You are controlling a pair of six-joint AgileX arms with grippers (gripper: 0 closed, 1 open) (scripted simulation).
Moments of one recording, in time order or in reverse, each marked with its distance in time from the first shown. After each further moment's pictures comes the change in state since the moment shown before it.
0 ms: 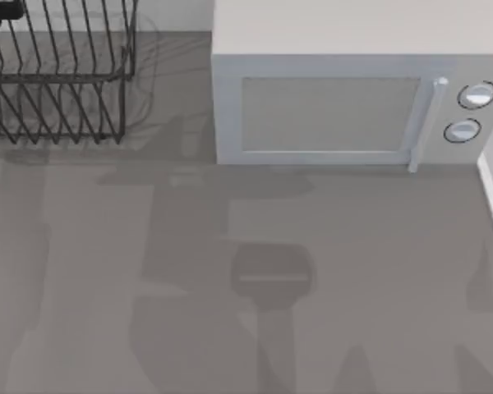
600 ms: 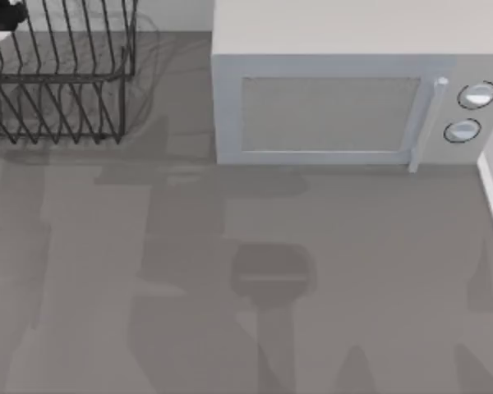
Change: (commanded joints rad) left arm 0.000 0.000 0.000 0.000 0.000 0.000; right arm 0.000 0.000 0.000 0.000 0.000 0.000
